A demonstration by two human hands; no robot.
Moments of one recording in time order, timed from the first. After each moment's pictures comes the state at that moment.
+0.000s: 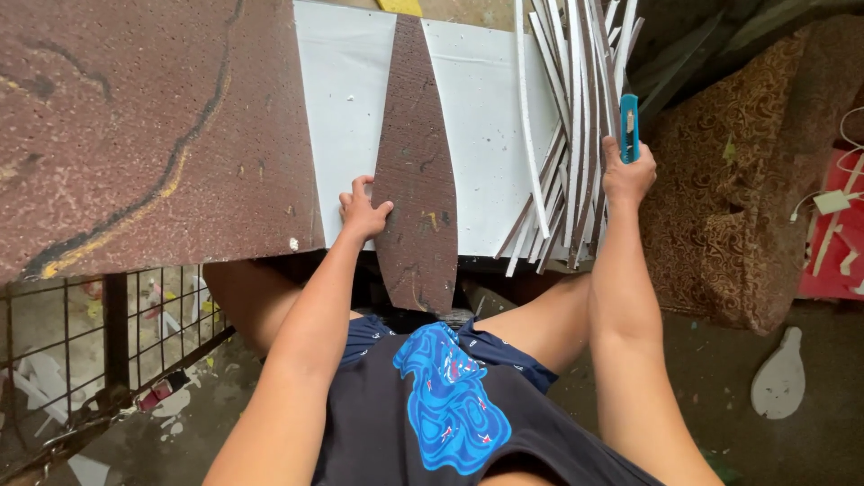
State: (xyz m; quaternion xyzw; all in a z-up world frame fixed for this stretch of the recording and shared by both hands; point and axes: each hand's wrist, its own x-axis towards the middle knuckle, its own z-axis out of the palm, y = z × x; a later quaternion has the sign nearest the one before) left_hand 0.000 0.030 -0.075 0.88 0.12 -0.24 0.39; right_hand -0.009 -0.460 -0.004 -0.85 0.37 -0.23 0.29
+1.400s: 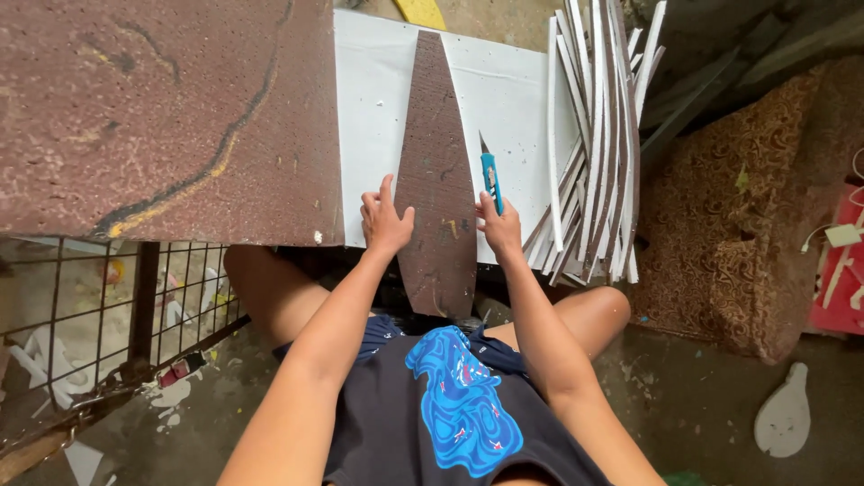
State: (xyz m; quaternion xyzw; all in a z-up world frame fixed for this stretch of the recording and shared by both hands) left_hand -0.025 0.020 -0.027 0.90 0.10 -0.15 0.39; right_hand -0.049 -0.194 0.022 -0.74 0.30 0.04 0.60
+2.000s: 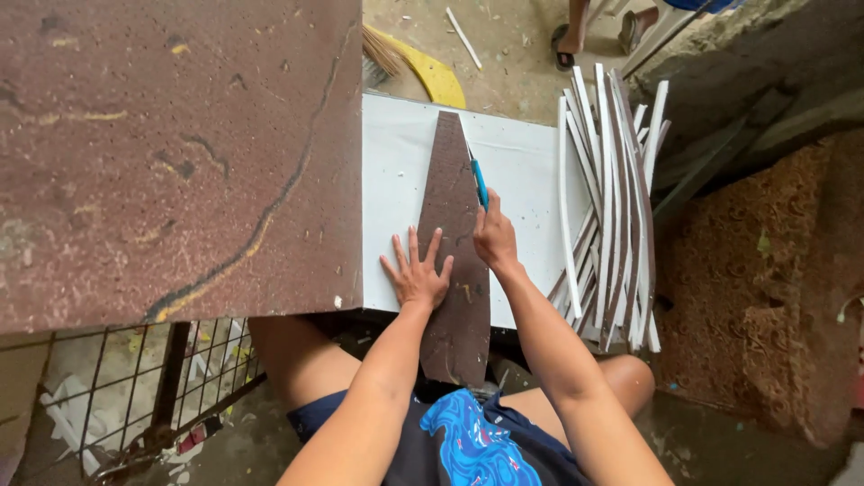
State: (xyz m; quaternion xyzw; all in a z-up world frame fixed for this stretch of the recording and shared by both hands) left_hand -0.009 -0.022 -0.037 0.98 0.02 -0.13 0.15; right_hand 0.049 -0.171 0.043 -0.93 0.06 0.00 0.36
